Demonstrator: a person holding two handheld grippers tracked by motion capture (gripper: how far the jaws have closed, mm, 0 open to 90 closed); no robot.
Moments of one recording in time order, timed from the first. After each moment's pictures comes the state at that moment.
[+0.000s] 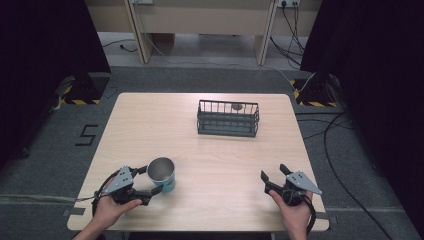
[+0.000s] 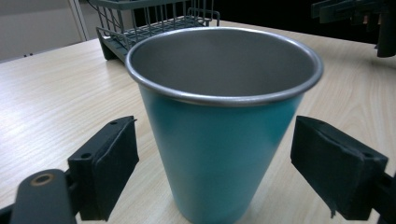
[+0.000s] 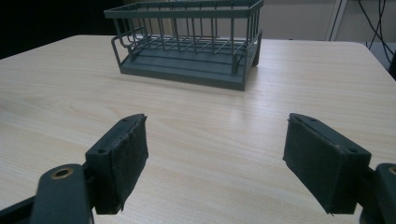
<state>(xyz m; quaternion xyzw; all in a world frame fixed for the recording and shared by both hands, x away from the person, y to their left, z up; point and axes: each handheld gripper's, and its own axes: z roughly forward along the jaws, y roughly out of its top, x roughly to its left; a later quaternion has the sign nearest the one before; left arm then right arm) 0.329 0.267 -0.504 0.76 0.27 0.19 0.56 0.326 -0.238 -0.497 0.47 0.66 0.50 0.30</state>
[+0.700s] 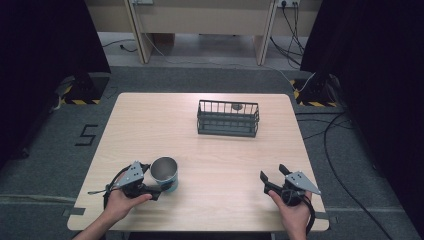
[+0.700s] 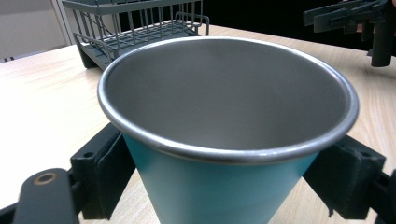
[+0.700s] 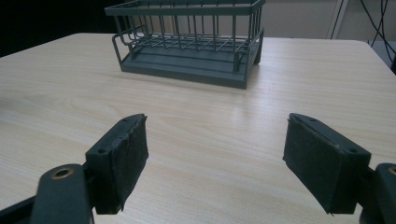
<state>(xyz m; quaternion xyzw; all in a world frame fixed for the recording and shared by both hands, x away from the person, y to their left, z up) 0.346 0.246 -0.505 0.76 0.26 0.17 0.58 0.326 -0.236 -0.499 0.47 0.66 0.50 0.30</state>
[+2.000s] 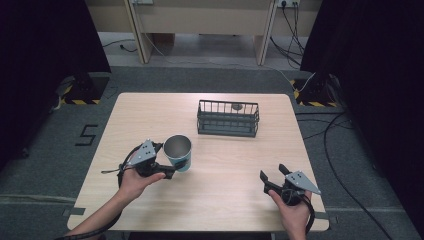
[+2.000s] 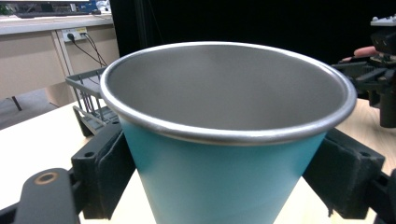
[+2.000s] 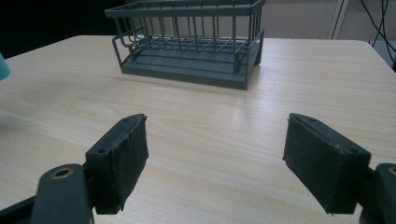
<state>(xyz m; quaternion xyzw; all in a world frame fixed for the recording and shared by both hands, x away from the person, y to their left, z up) 0.390 0.206 -0.456 0.73 0.23 0.19 0.62 0.328 -0.236 -0.500 0.47 0.66 0.51 0.30</state>
